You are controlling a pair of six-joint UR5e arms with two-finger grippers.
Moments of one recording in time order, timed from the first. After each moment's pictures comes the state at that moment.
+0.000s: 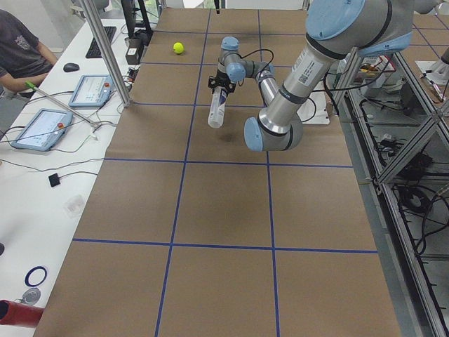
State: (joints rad) left arm -0.50 -2.41 -1.58 -1.72 -1.75 0.35; right arm 1.48 -1.49 1.55 -1.68 2.35 -0.08
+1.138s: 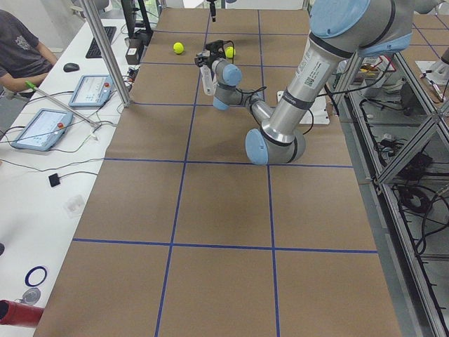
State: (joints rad) left arm -0.54 -2.28 -1.36 -3.18 -1.52 -0.39; right arm 1.34 -1.49 1.64 -1.49 2.45 0.17
